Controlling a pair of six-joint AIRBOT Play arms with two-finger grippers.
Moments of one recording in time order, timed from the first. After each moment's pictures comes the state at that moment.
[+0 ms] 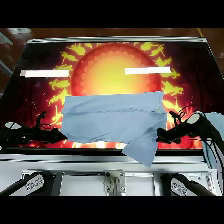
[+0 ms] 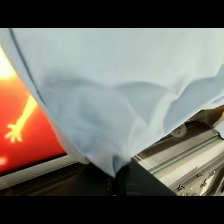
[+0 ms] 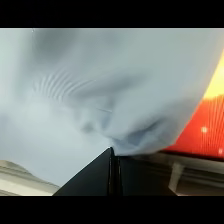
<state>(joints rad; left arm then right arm) 0.35 -1.14 0.49 0.76 -1.21 -0.97 -0.21 -1.21 0.63 -1.13 1.19 1.33</state>
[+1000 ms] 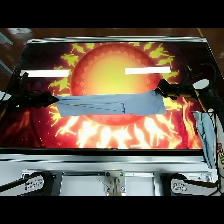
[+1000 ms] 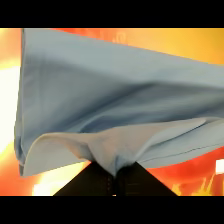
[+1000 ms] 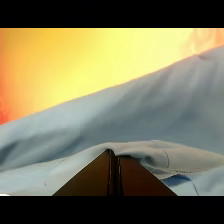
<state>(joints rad) 0.24 -1.31 0.98 0.72 -0.93 -1.10 -0.13 -1.48 1.18 -0.78 0.83 1.37</state>
